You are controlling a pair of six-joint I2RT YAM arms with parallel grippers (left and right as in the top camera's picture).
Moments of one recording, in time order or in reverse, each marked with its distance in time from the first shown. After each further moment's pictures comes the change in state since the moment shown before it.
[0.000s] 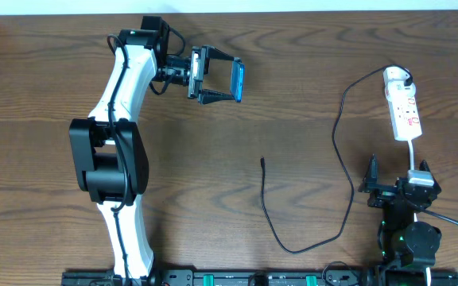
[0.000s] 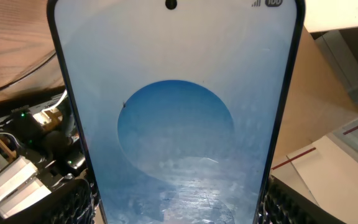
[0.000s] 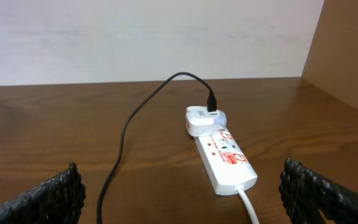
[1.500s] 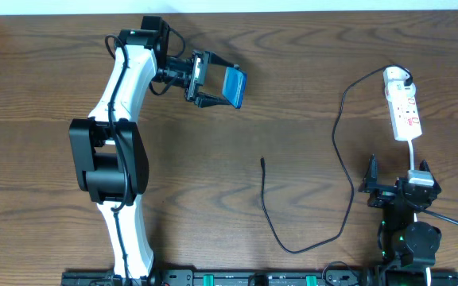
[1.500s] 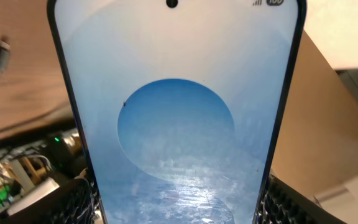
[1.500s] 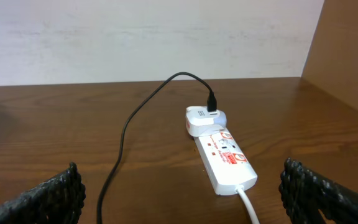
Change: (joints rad) left arm 0.000 0.000 0.000 0.000 -0.195 0.000; right arm 0.000 0.000 0.000 0.000 0.000 0.000
